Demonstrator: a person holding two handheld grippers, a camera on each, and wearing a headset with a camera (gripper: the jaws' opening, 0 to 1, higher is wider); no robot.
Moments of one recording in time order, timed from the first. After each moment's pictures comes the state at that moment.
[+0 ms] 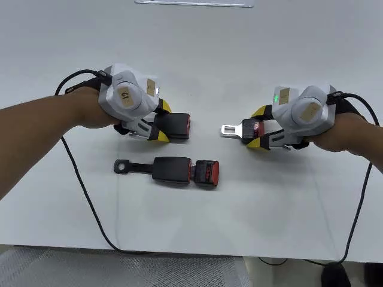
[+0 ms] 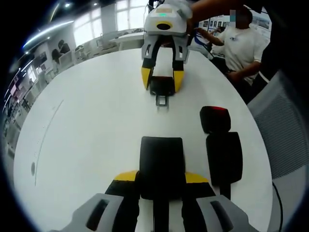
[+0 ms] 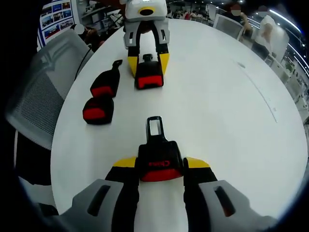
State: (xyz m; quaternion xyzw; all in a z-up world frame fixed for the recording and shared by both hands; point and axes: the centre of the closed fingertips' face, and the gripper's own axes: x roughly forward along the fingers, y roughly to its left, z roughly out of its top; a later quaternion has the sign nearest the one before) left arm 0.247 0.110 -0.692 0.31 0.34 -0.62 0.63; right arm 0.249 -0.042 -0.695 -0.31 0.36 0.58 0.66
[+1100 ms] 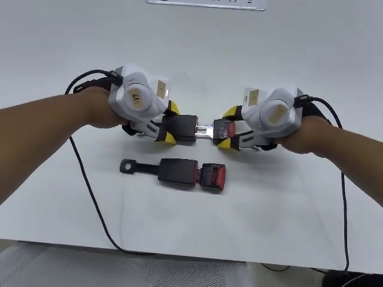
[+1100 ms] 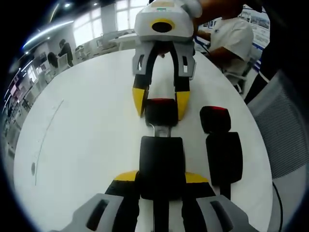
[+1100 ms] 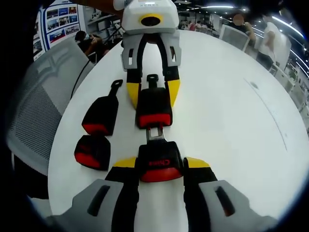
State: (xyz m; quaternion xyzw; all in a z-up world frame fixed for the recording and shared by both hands) left arm 0.249 0.108 -0.691 0.31 0.35 -0.62 0.63; right arm 0.253 0.037 -0.693 -0.28 0.32 0.60 0.67
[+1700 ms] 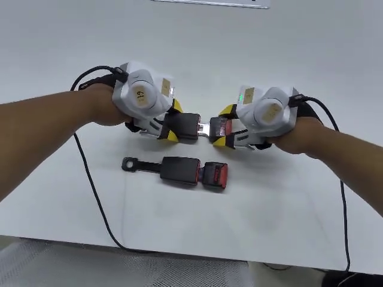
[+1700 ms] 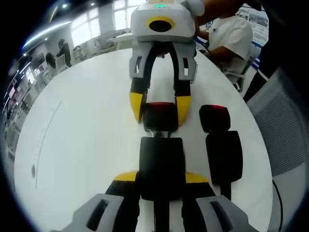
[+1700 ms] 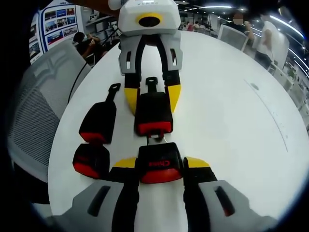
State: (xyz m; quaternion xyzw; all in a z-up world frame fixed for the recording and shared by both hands) left arm 0.250 0.106 -0.692 0.32 0.35 -0.62 0.62; right arm 0.251 0.047 -0.692 -0.28 0.32 0.60 0.68
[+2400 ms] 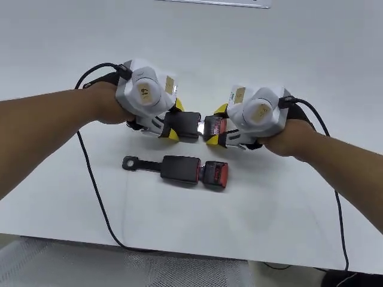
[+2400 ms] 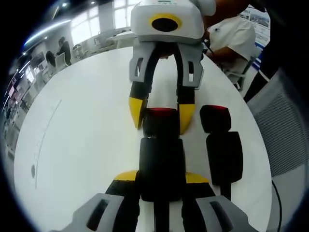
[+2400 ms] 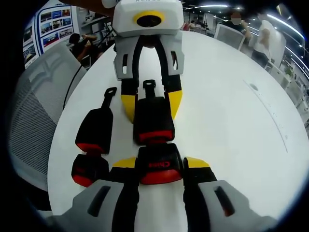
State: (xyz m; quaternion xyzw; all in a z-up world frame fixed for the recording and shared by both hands) left arm 0.249 0.108 -0.691 0.33 0.35 -0.62 0.62; right arm 0.251 0.060 -0.696 -0.28 0.33 0.59 0.69
